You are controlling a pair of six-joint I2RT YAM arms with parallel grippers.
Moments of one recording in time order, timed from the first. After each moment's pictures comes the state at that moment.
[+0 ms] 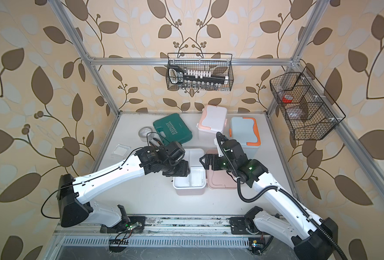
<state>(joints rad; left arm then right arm) -0.94 1.45 1.31 -0.94 0.06 -0.87 0.56 1.01 0.90 -0.59 -0.16 0.55</state>
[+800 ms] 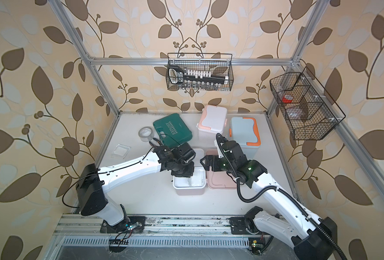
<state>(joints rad) -0.94 1.62 1.33 -0.89 0.08 -0.86 0.55 1.01 0.88 -0.59 -0.16 0.56</state>
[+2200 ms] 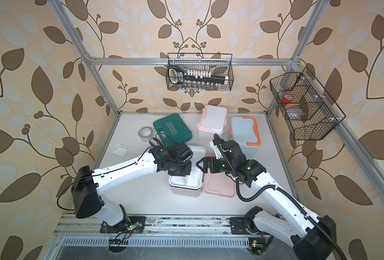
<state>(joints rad) -0.93 1.57 1.32 -0.92 0.01 -0.87 0.55 1.02 0.87 -0.57 -0.32 0.53</state>
